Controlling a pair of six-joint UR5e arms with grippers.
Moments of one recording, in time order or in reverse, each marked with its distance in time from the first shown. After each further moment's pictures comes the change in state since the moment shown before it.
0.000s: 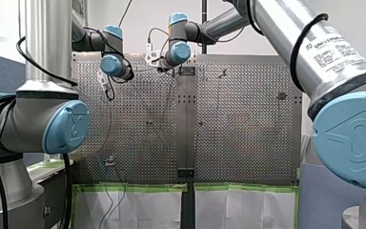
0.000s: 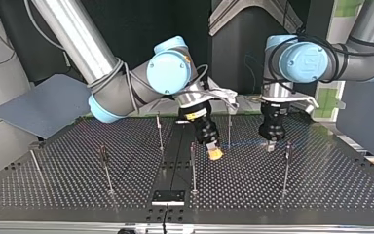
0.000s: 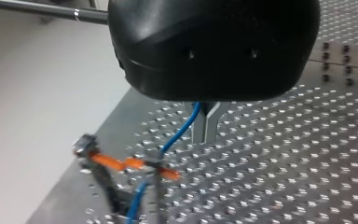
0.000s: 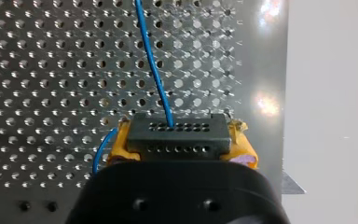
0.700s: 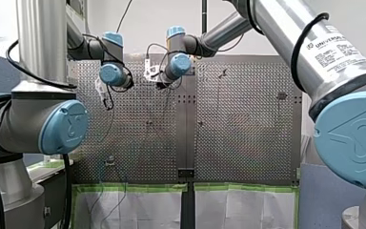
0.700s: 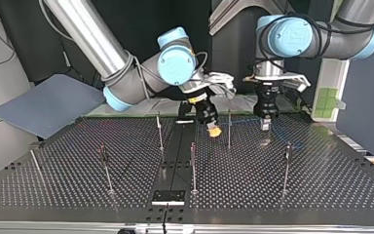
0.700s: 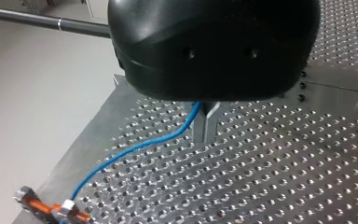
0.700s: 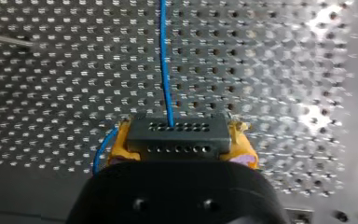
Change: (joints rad) left arm -0.050 0.049 -0.175 0.126 -0.077 0.008; right arm 0.015 0.000 0.151 -0.001 0.003 0.008
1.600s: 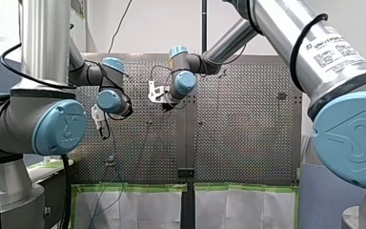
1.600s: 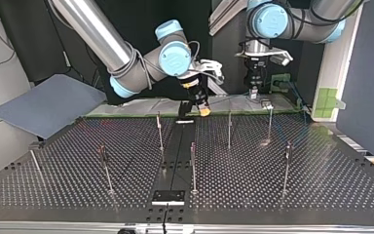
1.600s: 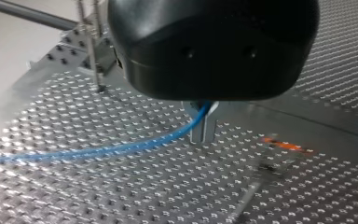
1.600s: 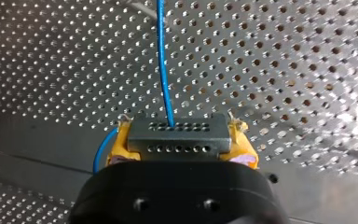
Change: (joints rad) left arm -0.053 -0.095 -0.234 0.171 -0.057 -0.010; right arm -0.016 0.001 0.200 -0.056 0.011 0.009
